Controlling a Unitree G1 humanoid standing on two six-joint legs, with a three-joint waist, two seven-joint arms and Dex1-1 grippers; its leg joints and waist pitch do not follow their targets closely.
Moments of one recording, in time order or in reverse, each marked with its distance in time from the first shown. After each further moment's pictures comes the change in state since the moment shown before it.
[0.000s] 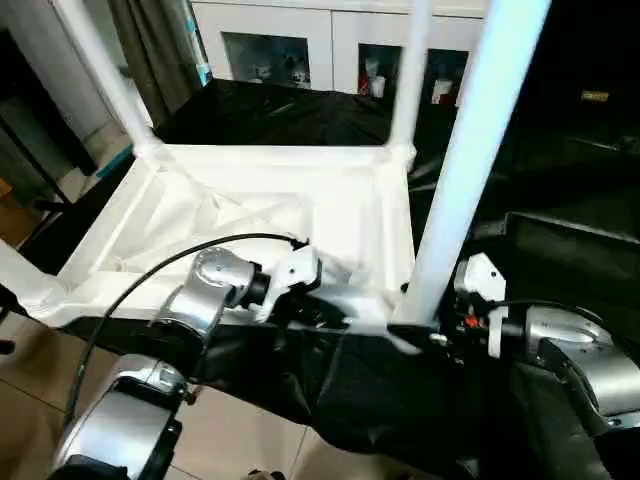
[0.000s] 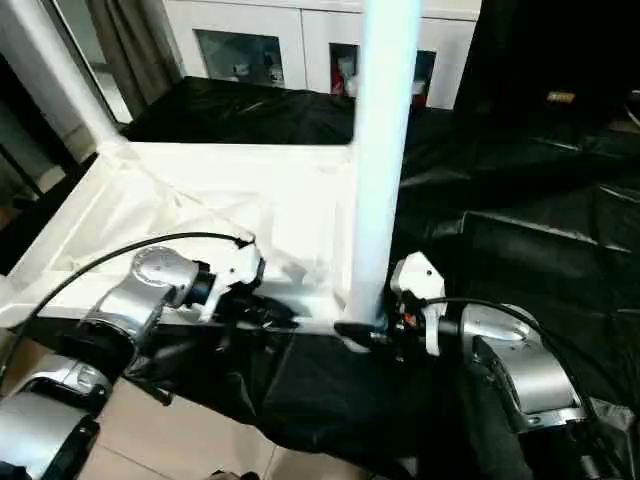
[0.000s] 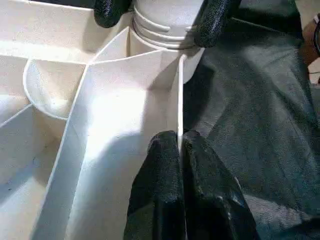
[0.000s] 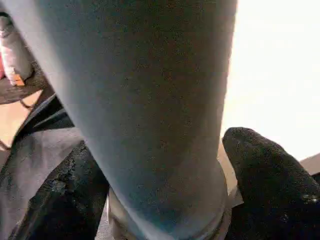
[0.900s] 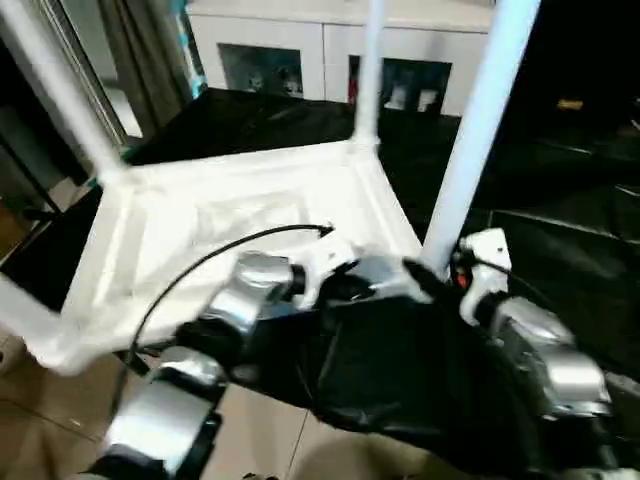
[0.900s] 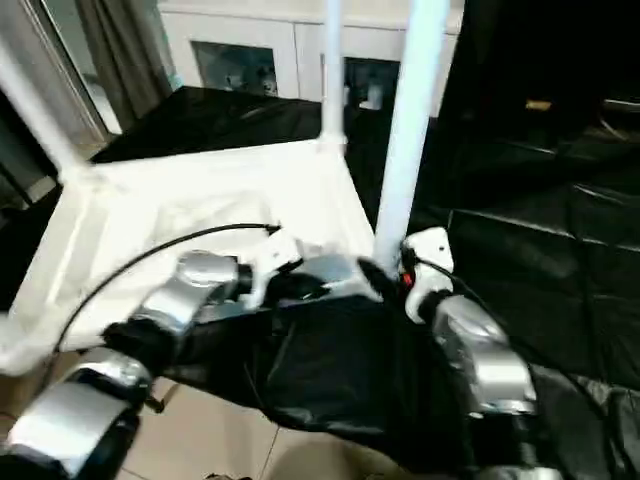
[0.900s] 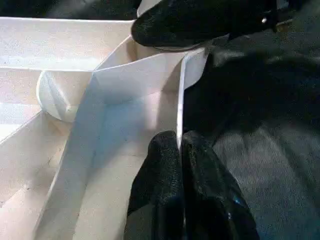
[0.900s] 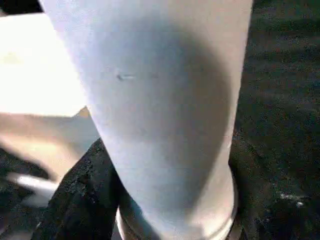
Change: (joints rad) left arm -0.074 -0.188 0.033 0.130 0.061 0.085 0.496; right arm -0.083 0.312 -0.166 0.146 -0.079 0.048 -0.656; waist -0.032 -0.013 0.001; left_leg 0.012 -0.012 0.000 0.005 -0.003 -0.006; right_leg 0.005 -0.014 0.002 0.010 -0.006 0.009
